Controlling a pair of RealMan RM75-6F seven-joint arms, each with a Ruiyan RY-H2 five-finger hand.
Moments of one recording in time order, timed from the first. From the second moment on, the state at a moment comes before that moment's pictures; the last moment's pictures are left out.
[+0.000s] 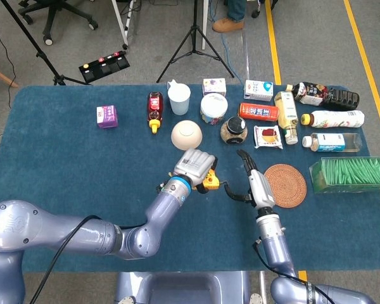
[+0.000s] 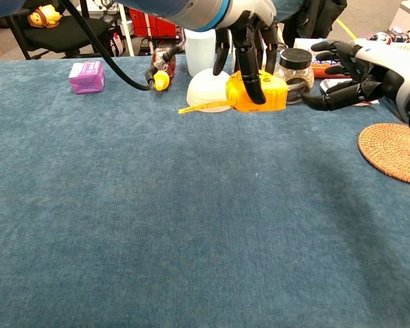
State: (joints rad) left arm -1.59 -1.49 -0.31 -1.68 -0.08 0.96 0.84; right arm 0.49 -1.61 0.34 -1.78 -0.97 1.22 -0.05
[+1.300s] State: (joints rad) left arm -1.60 -1.50 -0.29 -1.66 -0.11 0.96 0.88; right arm 0.49 -1.61 0.34 -1.78 -0.97 1.22 -0.04
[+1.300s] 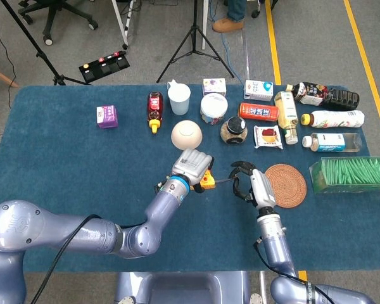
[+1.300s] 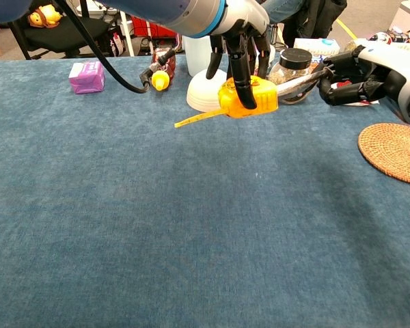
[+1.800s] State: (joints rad) left arm -1.61 -1.48 -0.28 -1.68 -0.13 0.96 0.92; right arm 0.48 -1.60 0.36 -1.78 -0.94 1.22 -0.03
